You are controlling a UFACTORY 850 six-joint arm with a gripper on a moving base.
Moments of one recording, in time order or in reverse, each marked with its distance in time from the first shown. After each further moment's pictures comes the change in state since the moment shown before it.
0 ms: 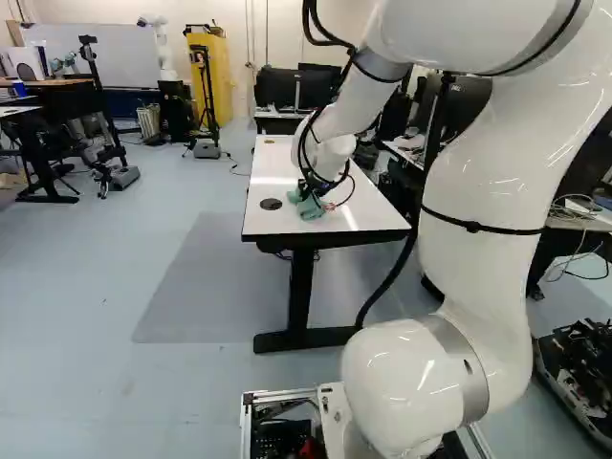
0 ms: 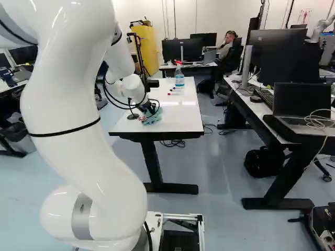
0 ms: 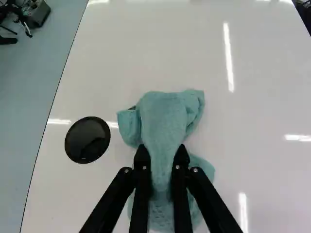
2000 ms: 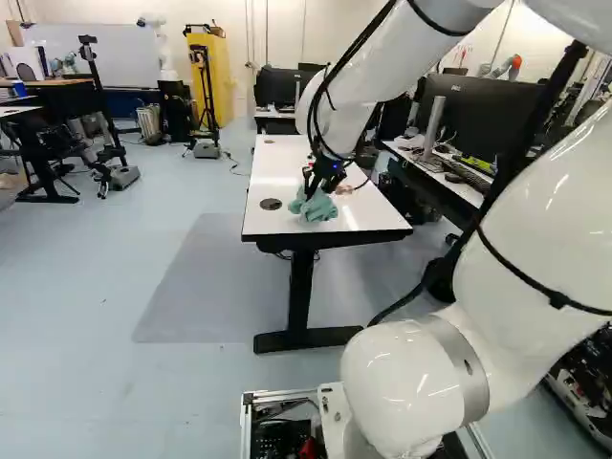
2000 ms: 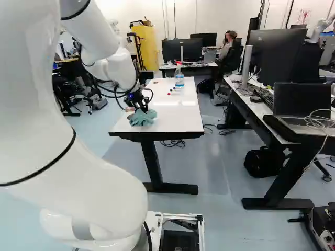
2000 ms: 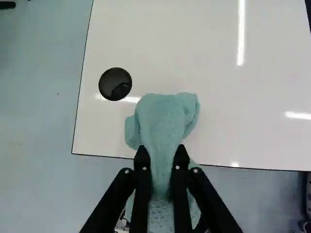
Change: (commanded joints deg) arm 0.9 18.7 4.2 0.0 -27.1 0.0
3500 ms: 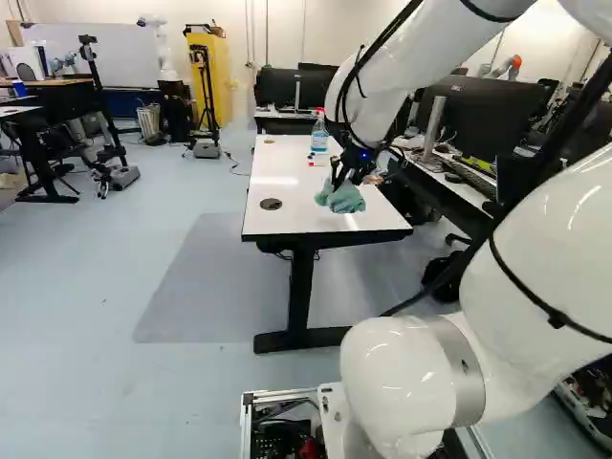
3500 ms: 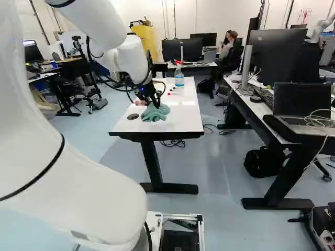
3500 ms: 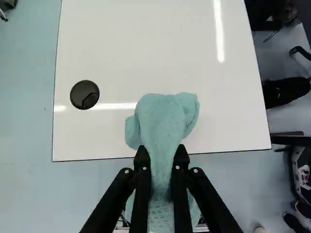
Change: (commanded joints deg) arm -9.9 3.3 -1.0 -2.1 -1.0 0.0
